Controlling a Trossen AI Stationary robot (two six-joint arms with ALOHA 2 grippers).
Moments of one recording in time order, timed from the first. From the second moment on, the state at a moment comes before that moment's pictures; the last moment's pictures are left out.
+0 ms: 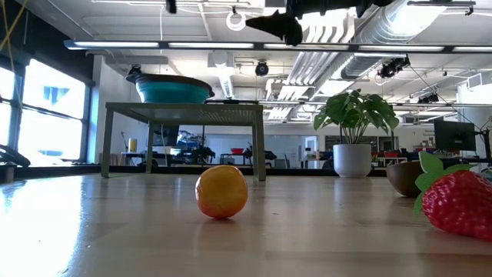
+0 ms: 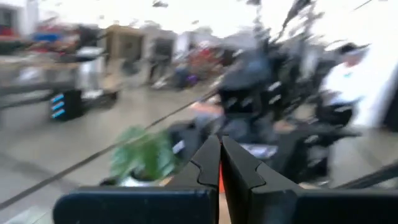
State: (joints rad) left arm 0.06 1.04 0.87 0.38 -0.24 -0.10; right arm -0.17 1.42 1.05 0.29 -0.13 0.27
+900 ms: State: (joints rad) left arm 0.42 0.96 0.87 0.04 -0.40 -0.29; right arm -0.24 1.42 1.05 0.24 -0.13 0.18
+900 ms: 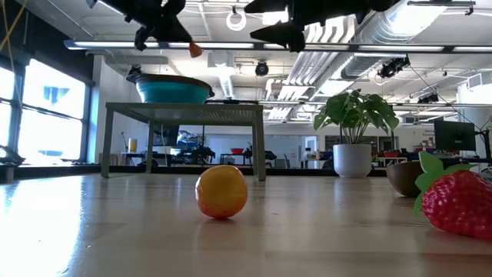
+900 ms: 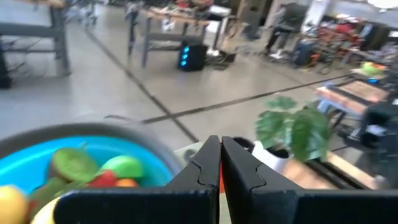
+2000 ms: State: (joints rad) left arm 0.82 1.05 0.87 -0.09 -0.35 -0.35; right arm -0.40 1.42 1.05 0.27 0.08 0.22
